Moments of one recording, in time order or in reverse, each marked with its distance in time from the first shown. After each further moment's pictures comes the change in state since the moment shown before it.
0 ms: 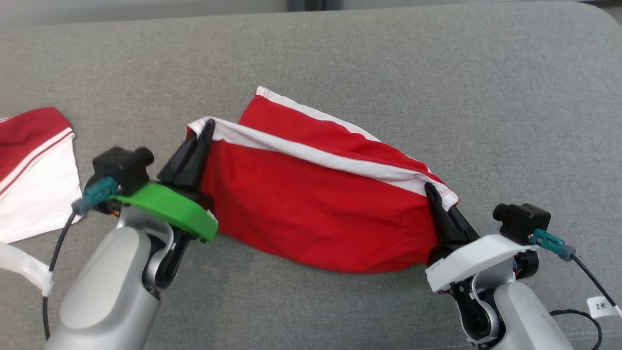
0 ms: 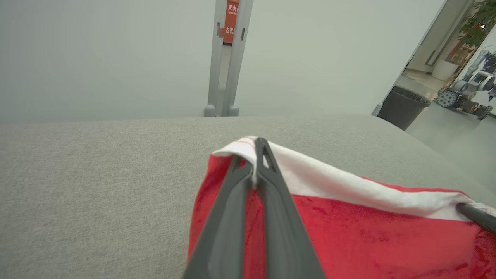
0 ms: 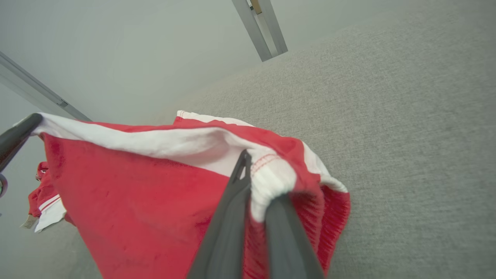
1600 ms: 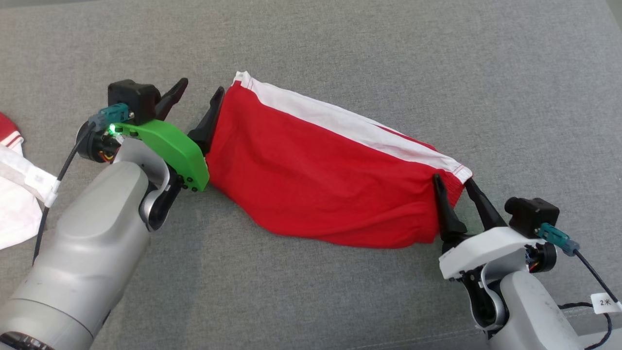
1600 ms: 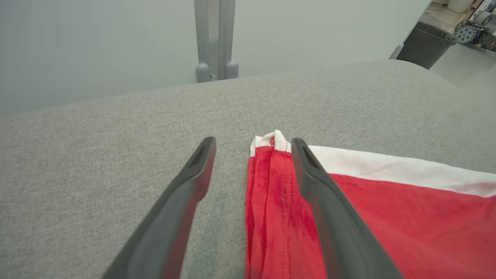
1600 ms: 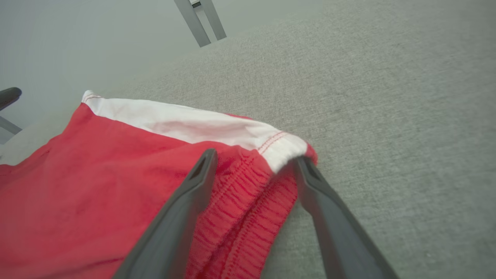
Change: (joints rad) left arm -0.448 0.027 -0.434 0.515 -0.269 -0.001 -0.059; right arm -0.105 0.004 -0.070 0.214 -0.103 0.001 -0.113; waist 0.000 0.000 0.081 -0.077
